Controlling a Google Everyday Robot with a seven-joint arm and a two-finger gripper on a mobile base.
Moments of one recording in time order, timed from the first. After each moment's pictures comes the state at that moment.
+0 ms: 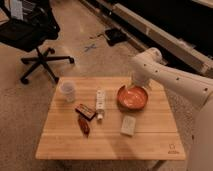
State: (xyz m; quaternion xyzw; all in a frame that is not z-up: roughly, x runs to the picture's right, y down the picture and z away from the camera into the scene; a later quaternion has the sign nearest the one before) arm 0.189 -0.008 0.823 -0.18 -0.13 -0.66 0.72
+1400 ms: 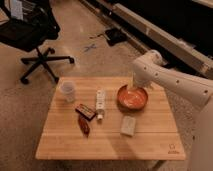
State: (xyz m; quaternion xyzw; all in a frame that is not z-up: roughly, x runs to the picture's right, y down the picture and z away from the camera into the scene) arm 0.203 -0.006 0.831 -0.17 -0.11 -0.70 0.68
